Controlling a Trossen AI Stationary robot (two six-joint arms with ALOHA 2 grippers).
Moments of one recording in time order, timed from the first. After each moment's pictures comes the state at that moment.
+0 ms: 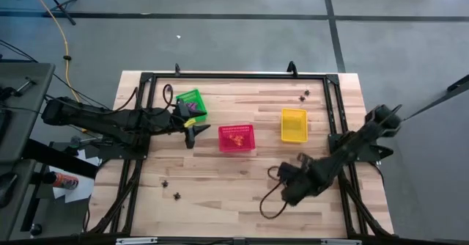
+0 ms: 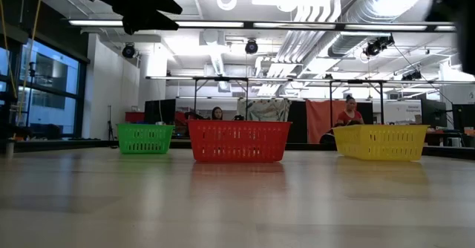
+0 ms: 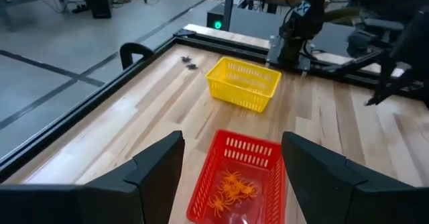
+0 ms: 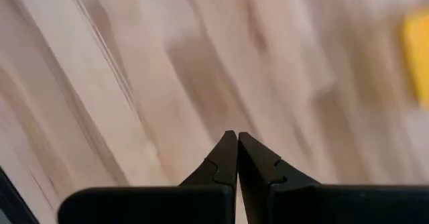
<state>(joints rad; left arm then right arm) -0.10 0.92 0.63 -0.03 -0.40 -0.21 0.65 1.63 1.24 -1.08 0.22 1.08</state>
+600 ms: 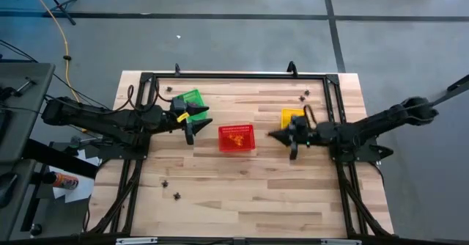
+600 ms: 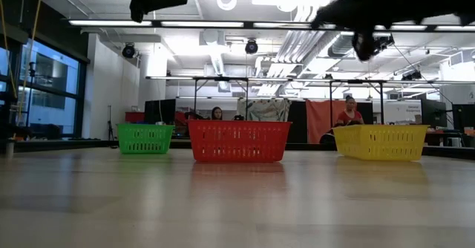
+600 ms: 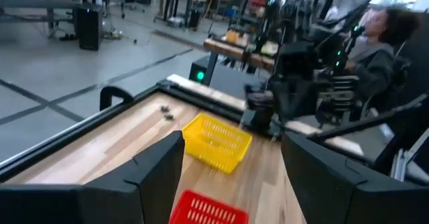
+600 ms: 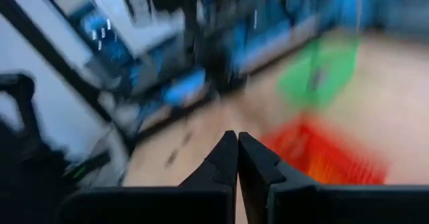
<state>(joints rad) -0.11 0.92 0.63 0.20 -0.40 -0.29 0.22 0.98 0.36 0.56 0.32 0.49</state>
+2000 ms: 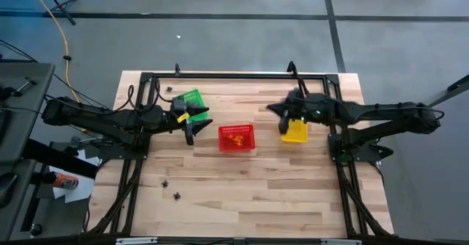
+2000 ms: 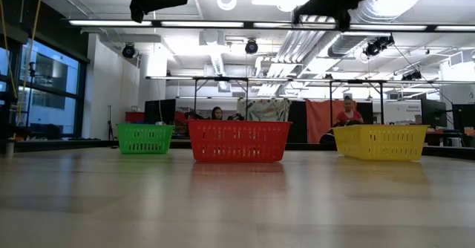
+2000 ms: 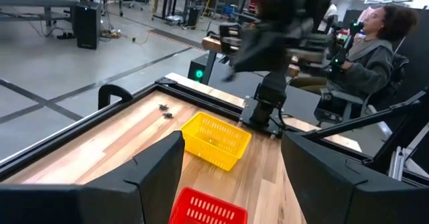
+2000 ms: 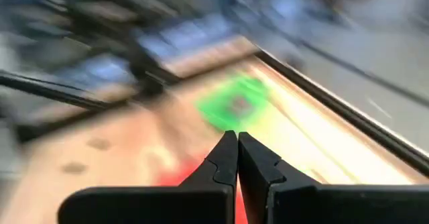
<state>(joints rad) -0.11 0.92 0.63 0.20 -0.39 -0.29 -0.07 1.01 0.78 -0.08 0.25 0.28</state>
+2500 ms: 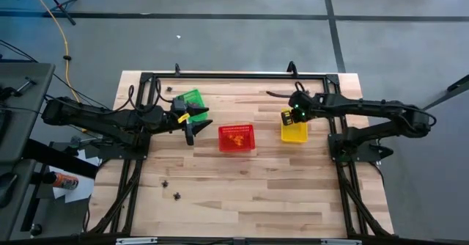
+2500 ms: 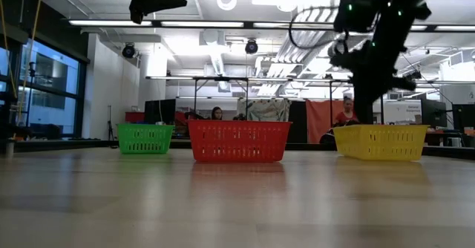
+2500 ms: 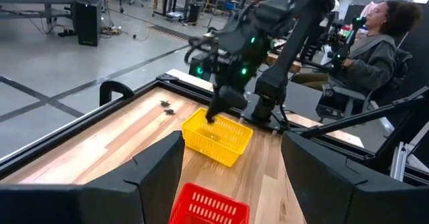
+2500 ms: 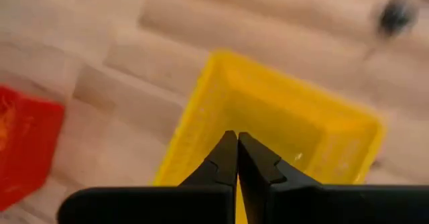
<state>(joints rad) -0.11 0.92 0.63 0.18 -0.39 -0.29 -0.37 1.16 0.71 -0.70 0.14 0.84</state>
